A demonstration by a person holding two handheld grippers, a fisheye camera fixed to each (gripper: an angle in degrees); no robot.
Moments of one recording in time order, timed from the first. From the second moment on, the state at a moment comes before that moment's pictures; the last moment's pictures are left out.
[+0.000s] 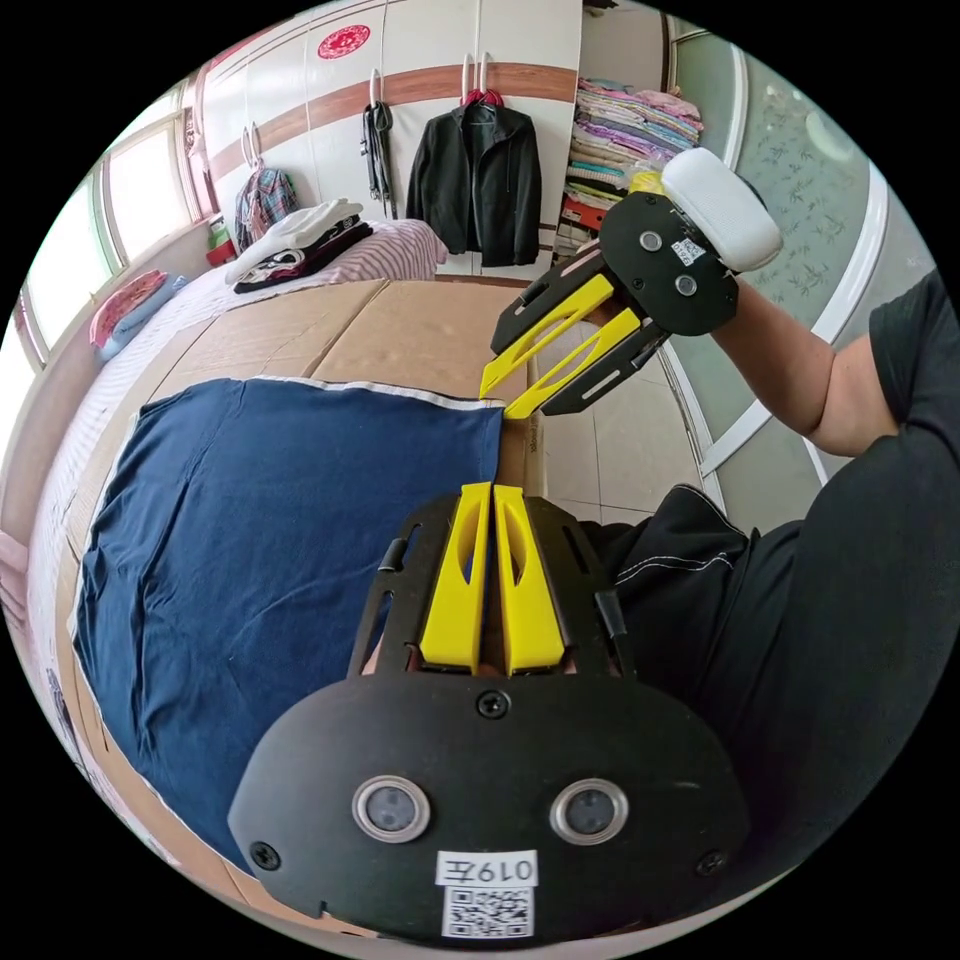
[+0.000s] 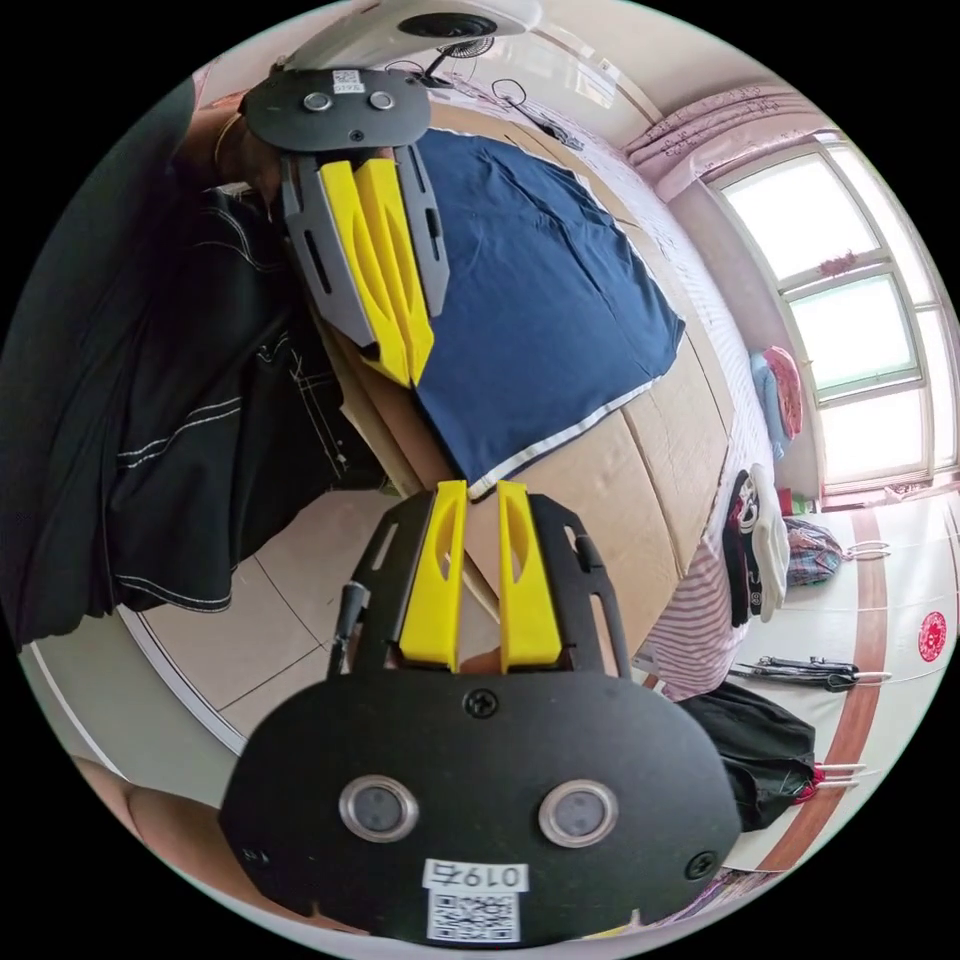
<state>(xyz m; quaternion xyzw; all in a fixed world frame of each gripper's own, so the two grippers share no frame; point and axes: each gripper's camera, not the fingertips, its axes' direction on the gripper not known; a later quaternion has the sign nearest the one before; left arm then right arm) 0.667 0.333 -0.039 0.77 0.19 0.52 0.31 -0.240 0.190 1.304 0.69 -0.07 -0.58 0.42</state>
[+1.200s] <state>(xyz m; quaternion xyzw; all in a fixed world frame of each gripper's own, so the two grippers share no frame) 0.582 0.233 -0.009 0.80 0.18 0.51 0.26 -0.268 0.236 1.266 0.69 -0.12 -0.55 0.46</state>
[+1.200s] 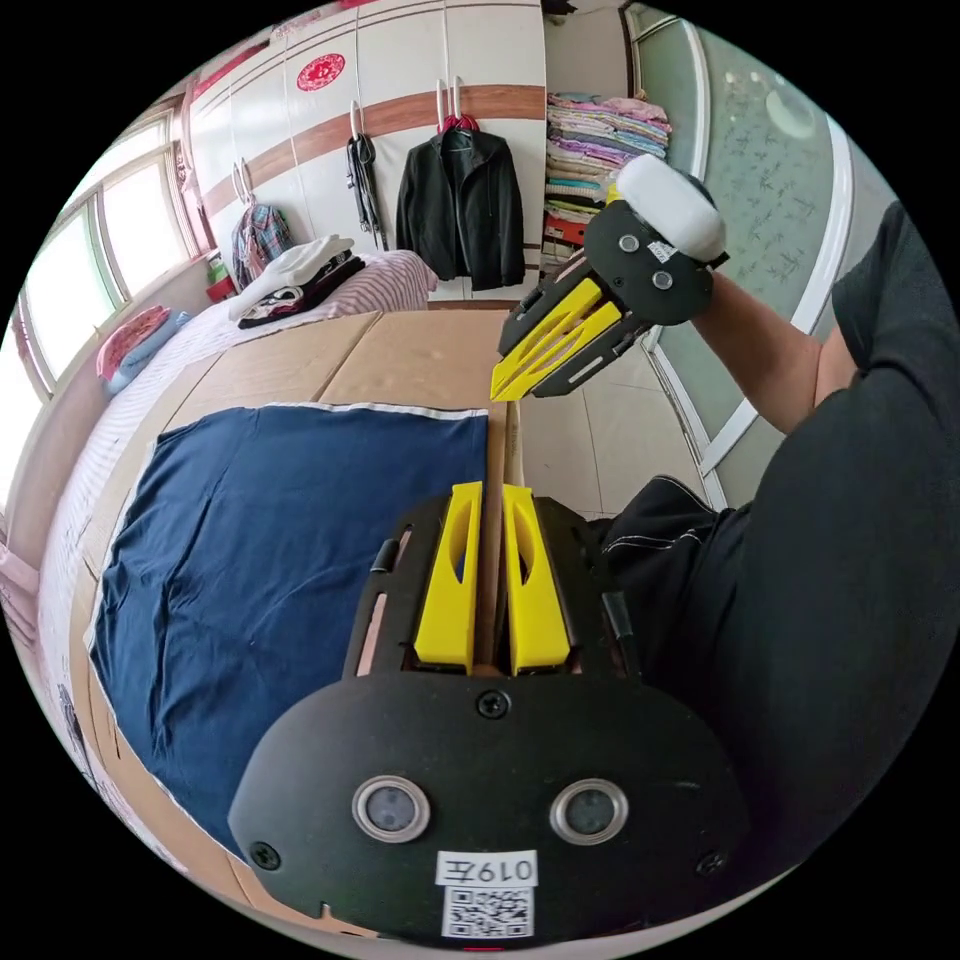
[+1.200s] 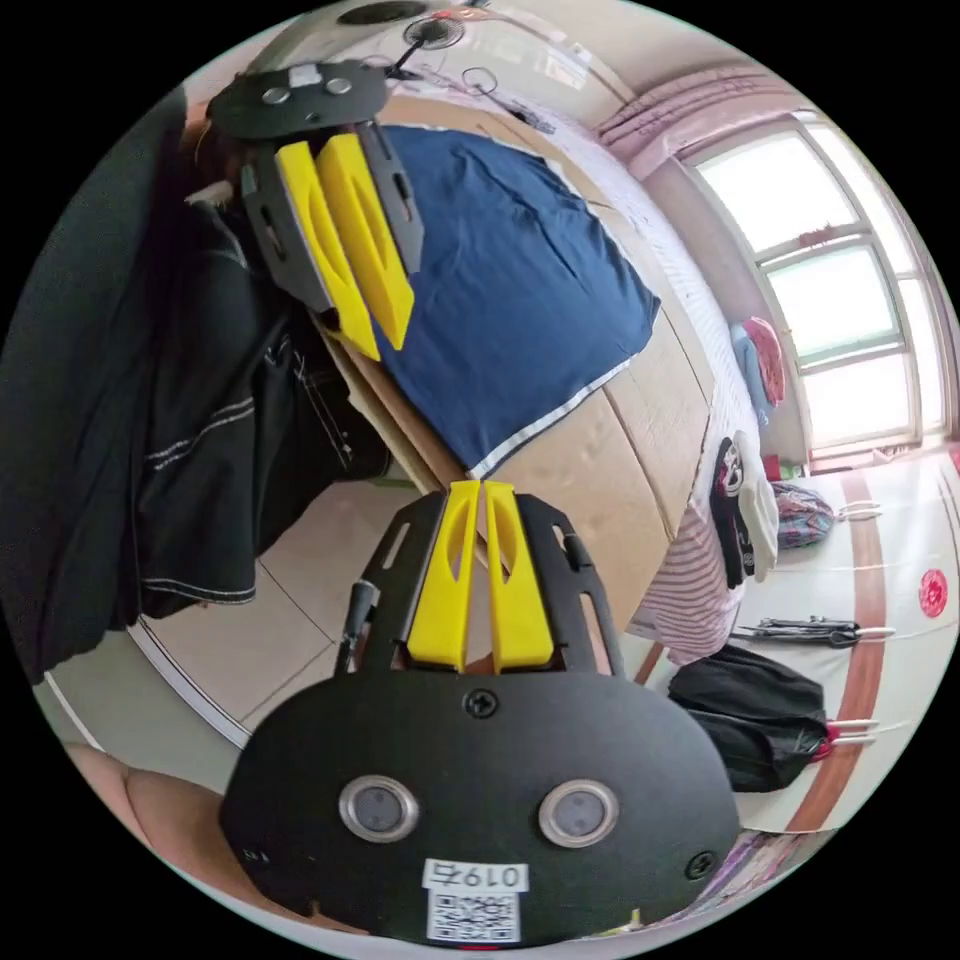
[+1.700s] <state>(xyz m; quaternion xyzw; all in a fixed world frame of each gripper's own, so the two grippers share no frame) 0.421 0.028 0.047 0.81 0.29 0.16 0.49 -0.374 0.322 1.142 0.67 -0.28 -0.62 0.30</state>
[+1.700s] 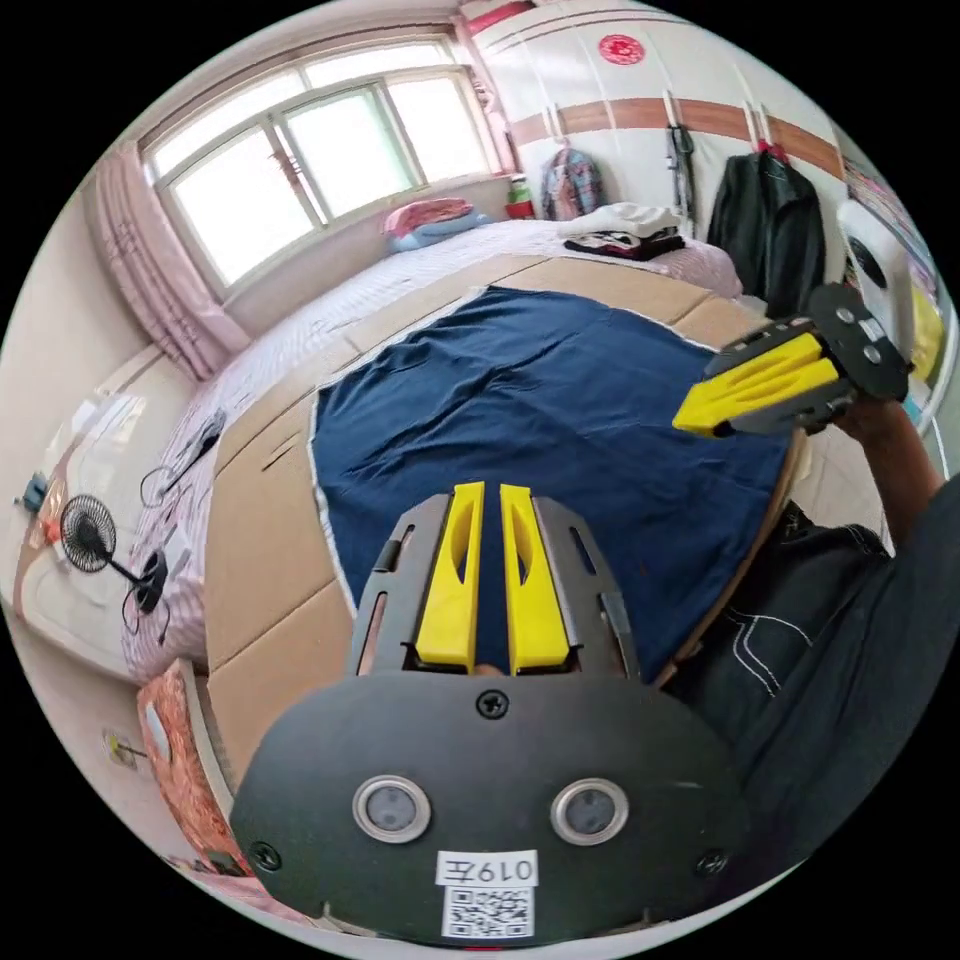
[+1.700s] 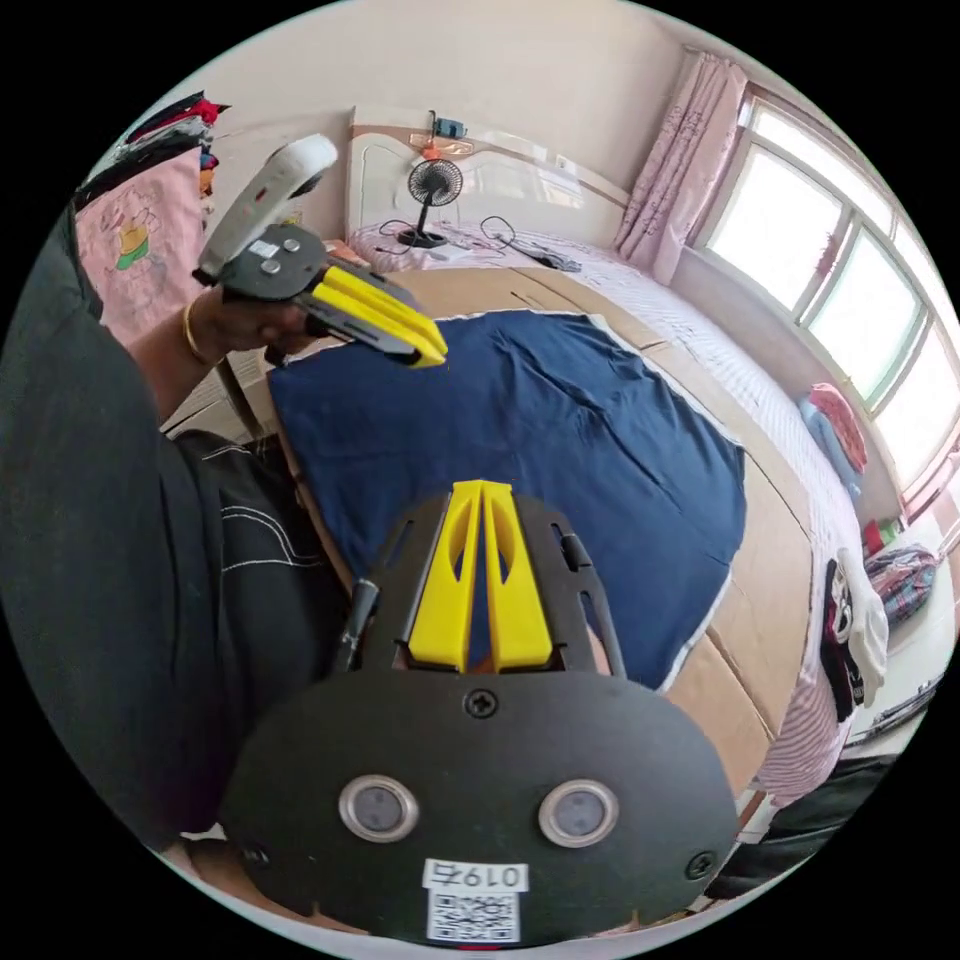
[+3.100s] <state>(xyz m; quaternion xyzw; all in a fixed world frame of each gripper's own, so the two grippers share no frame) 0.166 -0.461 -0.100 0.61 0.51 0.24 0.56 -0.614 0.654 1.043 0.60 -0.16 -0.77 0.13</state>
